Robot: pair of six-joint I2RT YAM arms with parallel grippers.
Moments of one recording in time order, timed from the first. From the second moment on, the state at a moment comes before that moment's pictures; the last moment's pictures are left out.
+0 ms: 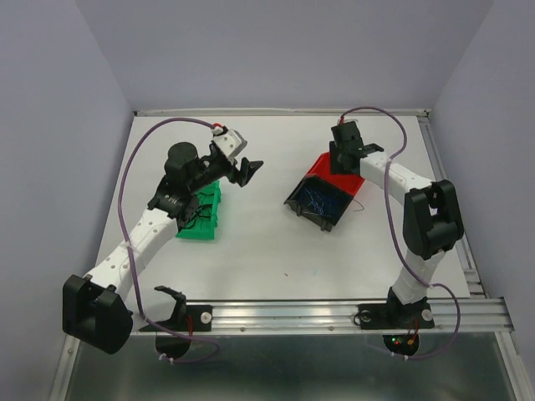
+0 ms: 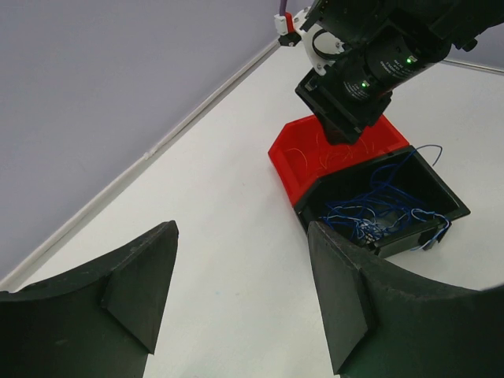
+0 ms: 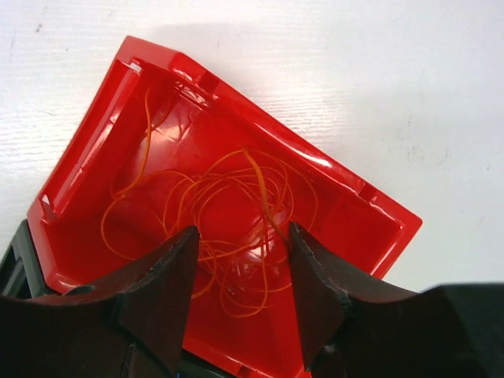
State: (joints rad) left arm -0.41 1.15 0.91 0.21 0.50 0.20; right arm 0.34 1.83 1.39 -0.45 0.37 0.23
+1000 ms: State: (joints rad) left arm -0.41 1.17 0.91 0.21 0.50 0.20; right arm 0.34 1.95 1.35 -0.32 0.37 0.27
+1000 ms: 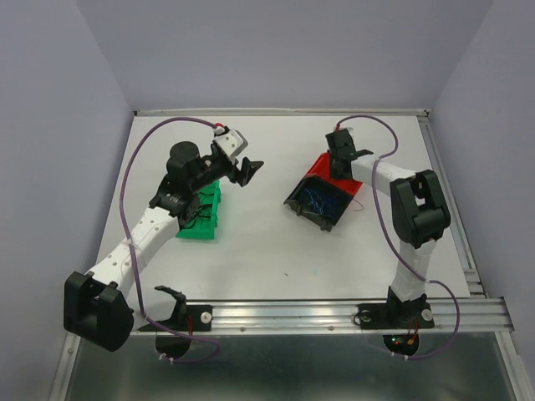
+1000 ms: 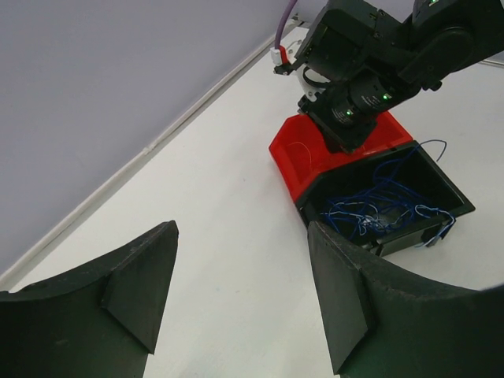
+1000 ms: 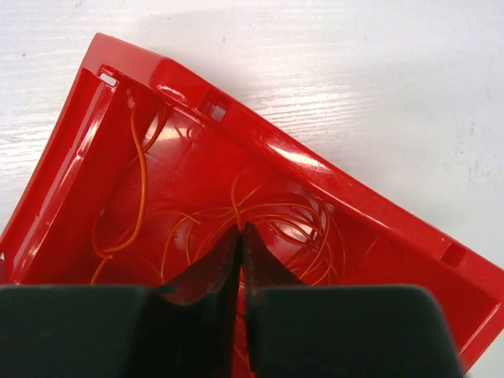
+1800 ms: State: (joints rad) left arm -0.29 1.07 0.82 0.23 0.23 0.18; right arm 0.34 1.22 0.87 -0.06 0.31 0.33
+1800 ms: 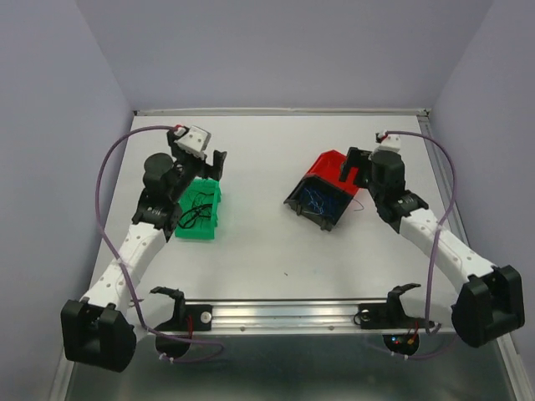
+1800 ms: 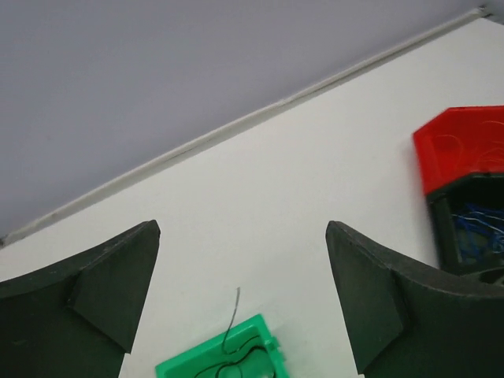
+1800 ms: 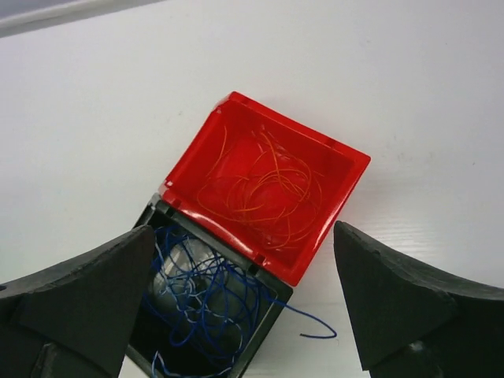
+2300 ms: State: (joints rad) left arm -0.12 0.43 0.36 0.14 0.22 0.21; right arm 0.34 0.66 0.35 0.22 0.06 0.49
